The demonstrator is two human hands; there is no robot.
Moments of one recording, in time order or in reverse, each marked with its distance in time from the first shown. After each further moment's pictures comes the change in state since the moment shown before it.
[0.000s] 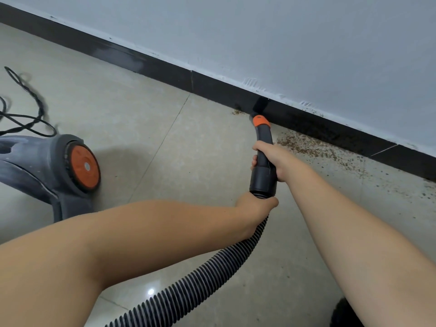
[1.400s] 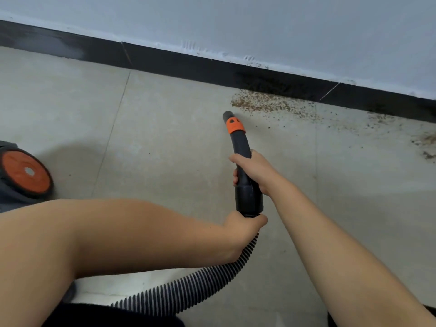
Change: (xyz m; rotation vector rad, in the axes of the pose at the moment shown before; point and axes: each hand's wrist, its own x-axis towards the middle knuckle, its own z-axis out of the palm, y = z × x) left_hand -0.054 -0.083 0.043 0.263 -0.144 -0.104; right_hand -0.081 0.096 -0.040 -0.030 0.096 -0.052
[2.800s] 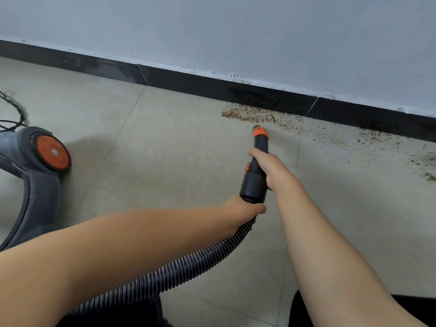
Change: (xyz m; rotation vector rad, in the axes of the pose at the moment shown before) left_hand -0.009 0.036 0.094 -0.015 0.062 0.045; right_hand -0.002 0.009 -0.113 0.168 0.052 0.035
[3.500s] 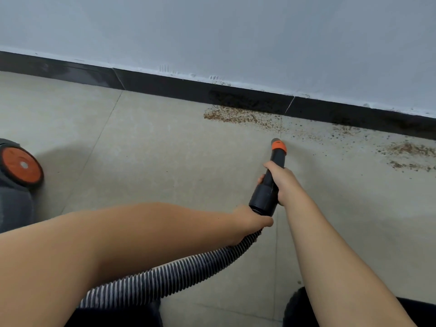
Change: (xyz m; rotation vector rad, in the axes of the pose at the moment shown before) left_hand 0.000 -0.007 0.027 0.188 -0.181 -0.001; right_hand -0.025 0.027 -0.053 0.192 0.216 0.013
